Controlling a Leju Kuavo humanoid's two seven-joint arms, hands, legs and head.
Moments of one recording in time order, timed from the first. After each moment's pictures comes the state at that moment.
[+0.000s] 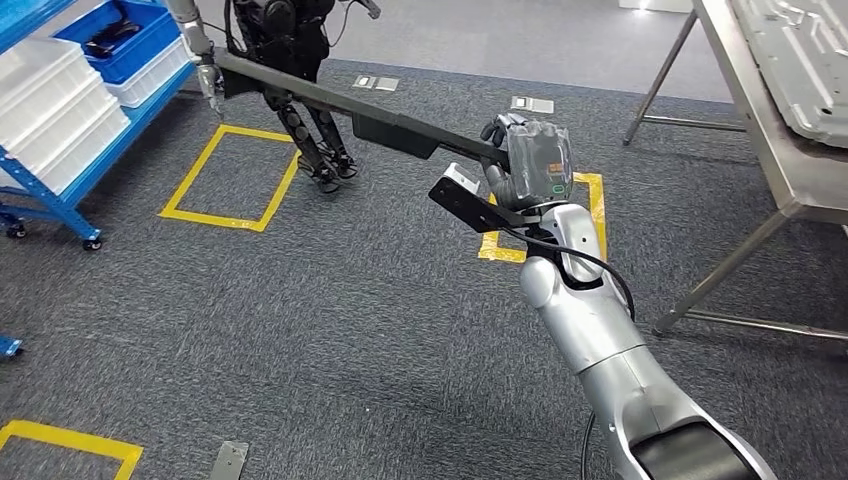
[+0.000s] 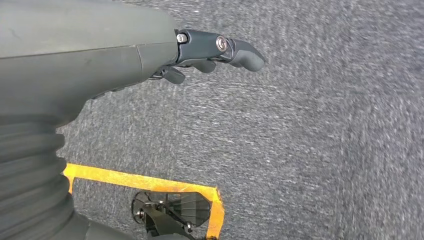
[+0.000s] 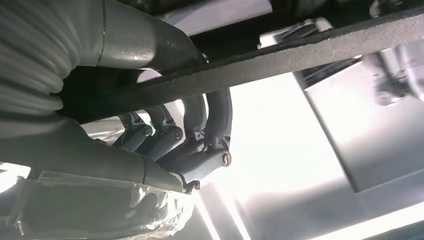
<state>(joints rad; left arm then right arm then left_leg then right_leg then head) -0.09 -0.10 0.30 -0.21 -0.31 0.42 -0.35 -0.77 0.04 0.48 -0.99 1.14 -0.36 -0.10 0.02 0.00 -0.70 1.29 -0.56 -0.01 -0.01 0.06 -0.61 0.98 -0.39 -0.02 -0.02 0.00</state>
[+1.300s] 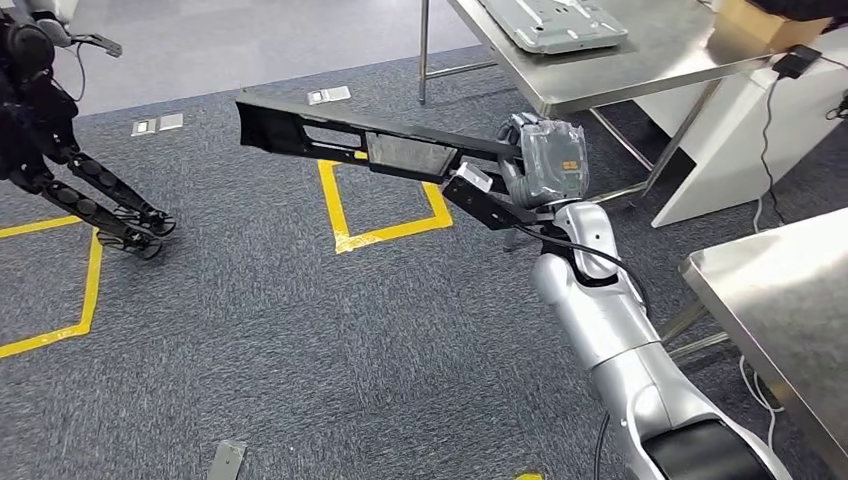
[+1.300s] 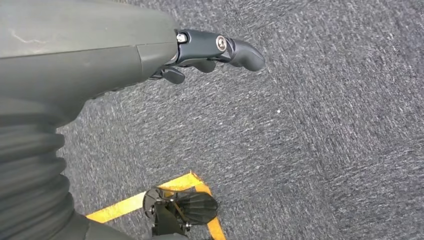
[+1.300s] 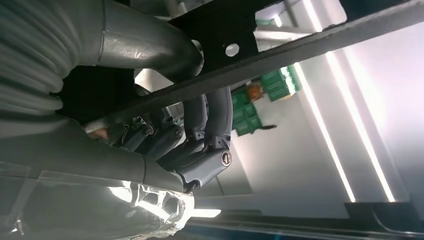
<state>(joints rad) -0.09 -0.10 0.30 -0.21 -0.33 0.42 -0.35 -0.78 -0.01 0.46 -0.98 1.19 -0.35 -0.09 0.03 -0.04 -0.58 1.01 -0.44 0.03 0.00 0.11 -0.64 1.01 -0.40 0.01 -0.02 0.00</state>
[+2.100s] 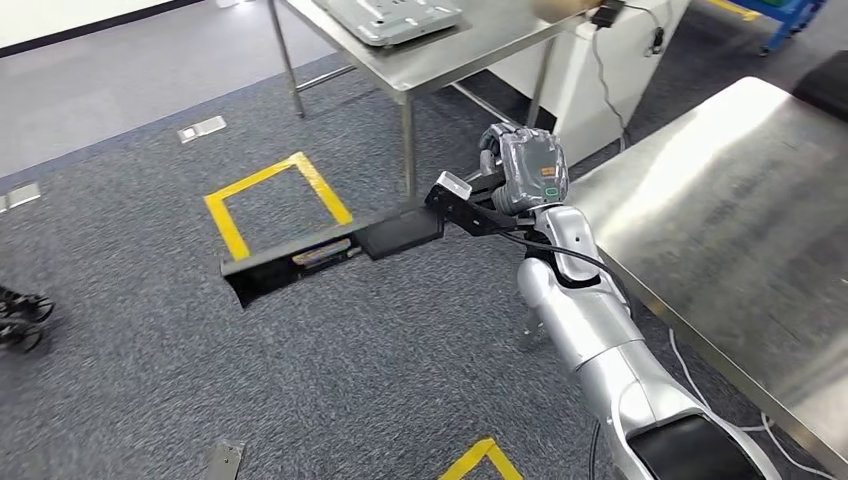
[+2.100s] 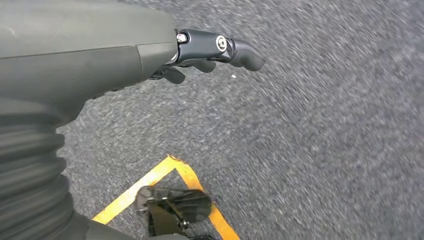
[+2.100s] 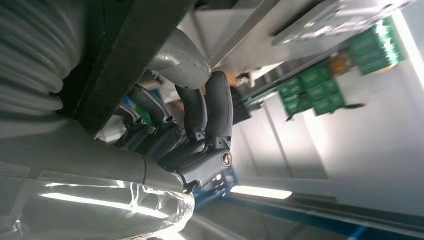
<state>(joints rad) -0.09 -0.10 0.33 -0.21 -0.32 0.42 -0.35 -0.80 0.05 0.48 -0.88 1.23 -0.37 -0.09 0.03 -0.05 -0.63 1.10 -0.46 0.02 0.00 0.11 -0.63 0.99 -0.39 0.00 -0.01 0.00</state>
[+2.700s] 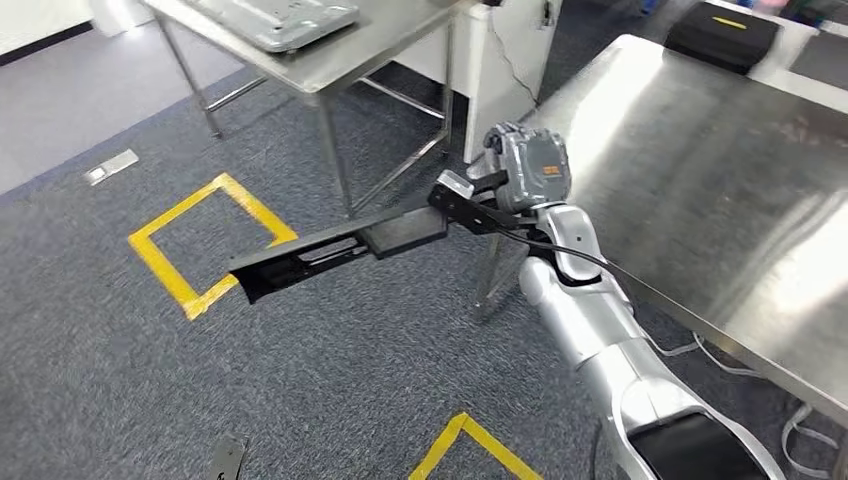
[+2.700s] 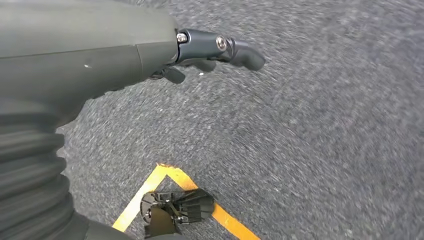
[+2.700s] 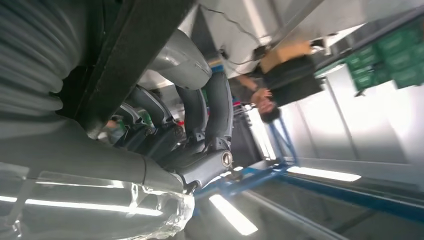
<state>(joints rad) -0.10 -0.10 0.34 -0.21 -0.34 0.42 -0.34 -0.82 0.06 0.48 -0.84 1.25 -0.39 -0.08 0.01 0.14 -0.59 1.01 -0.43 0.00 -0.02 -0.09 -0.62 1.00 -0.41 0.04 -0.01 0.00</state>
